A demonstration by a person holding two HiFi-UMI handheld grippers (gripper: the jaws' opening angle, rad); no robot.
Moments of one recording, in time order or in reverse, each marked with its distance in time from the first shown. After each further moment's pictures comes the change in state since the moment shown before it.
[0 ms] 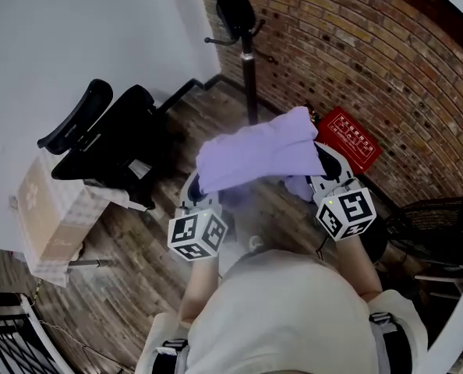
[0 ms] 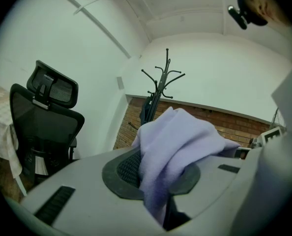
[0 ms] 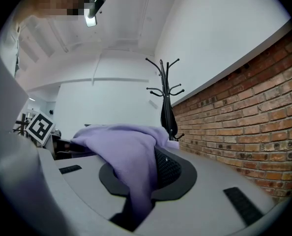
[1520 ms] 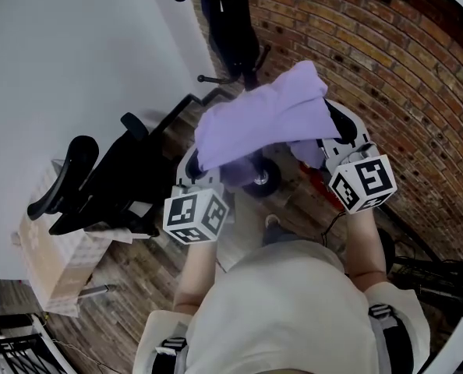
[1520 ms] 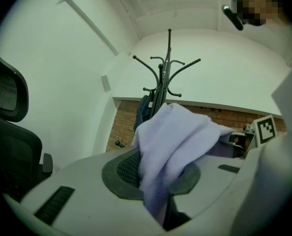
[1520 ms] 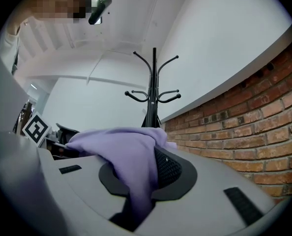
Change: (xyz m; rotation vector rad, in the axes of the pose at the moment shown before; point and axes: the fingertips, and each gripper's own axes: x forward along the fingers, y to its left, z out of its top) left arm 0.221 0.021 0.079 0.097 -0.053 -0.103; right arm 0.191 -0.121 0.084 -0.125 -0.141 -0.022
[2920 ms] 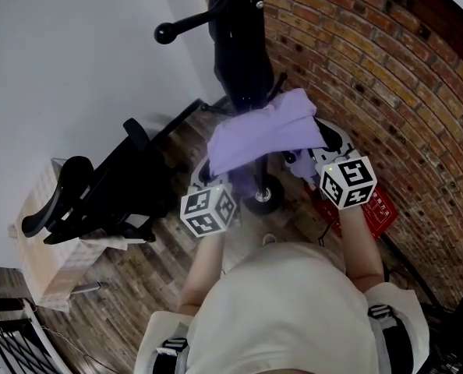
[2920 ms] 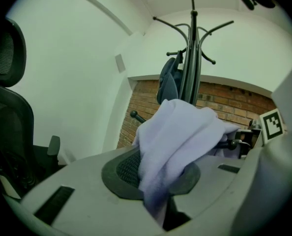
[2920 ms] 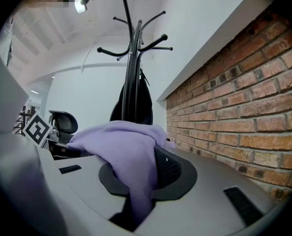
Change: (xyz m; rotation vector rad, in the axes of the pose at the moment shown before) left arm 0.110 0.068 -0.089 -0.073 0.154 0.180; right arm 0.114 -0.059 -0.118 0.065 0.197 0.087
